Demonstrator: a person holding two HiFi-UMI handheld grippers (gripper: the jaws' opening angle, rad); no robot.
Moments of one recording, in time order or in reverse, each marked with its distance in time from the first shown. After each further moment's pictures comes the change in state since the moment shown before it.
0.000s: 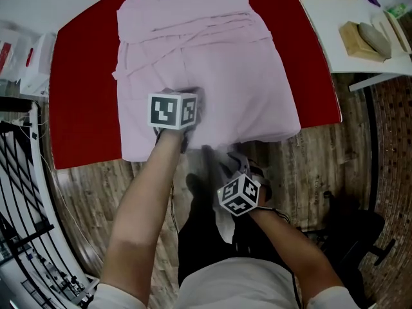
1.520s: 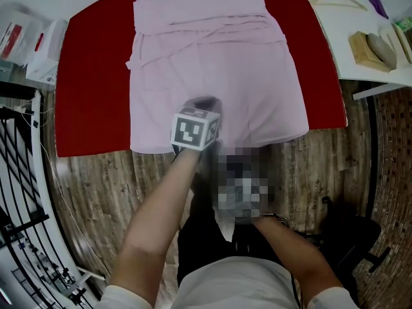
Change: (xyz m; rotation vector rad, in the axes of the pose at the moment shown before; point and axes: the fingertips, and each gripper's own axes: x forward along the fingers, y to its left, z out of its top) left arm -0.015 -0.026 -0.036 0.077 -0.054 0.020; right arm -0.028 0.008 0.035 0.020 -0.089 -0.074
